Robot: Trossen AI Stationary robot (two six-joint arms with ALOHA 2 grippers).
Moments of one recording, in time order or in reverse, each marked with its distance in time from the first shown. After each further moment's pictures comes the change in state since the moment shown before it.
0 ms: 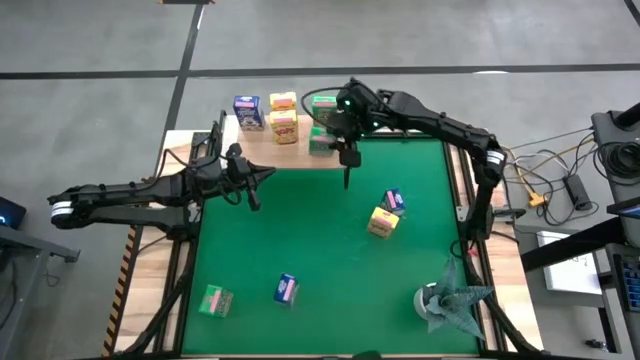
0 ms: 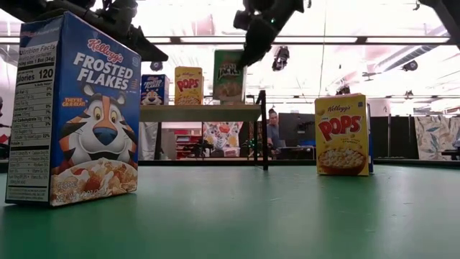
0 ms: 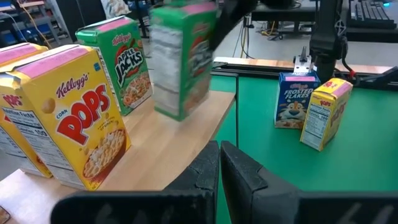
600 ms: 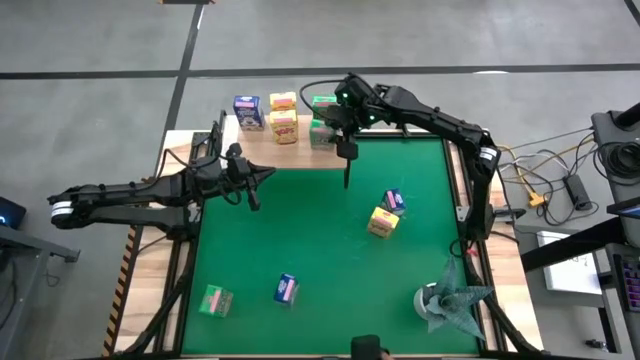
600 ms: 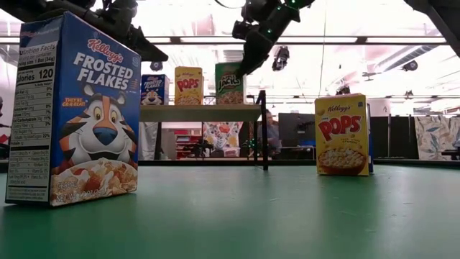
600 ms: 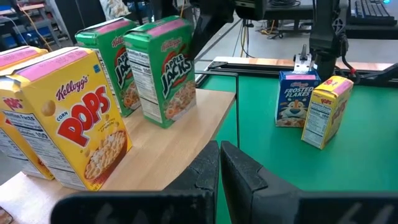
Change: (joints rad) left arm 0.000 0.000 0.000 0.000 0.000 0.017; right arm -0.055 0.055 0.035 0.016 0.003 -0.017
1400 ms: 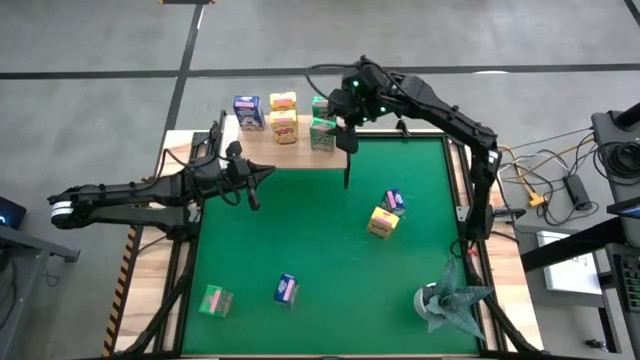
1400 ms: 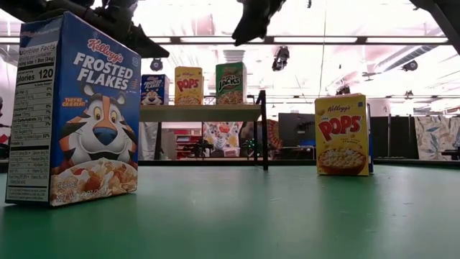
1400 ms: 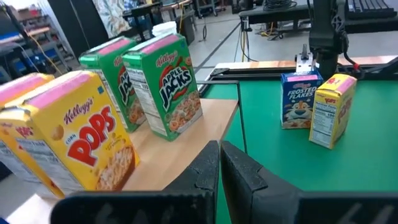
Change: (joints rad) left arm 0.000 0.000 0.000 0.035 0.000 0.097; right arm 0.059 -0.015 0.248 -0.134 0.000 0.162
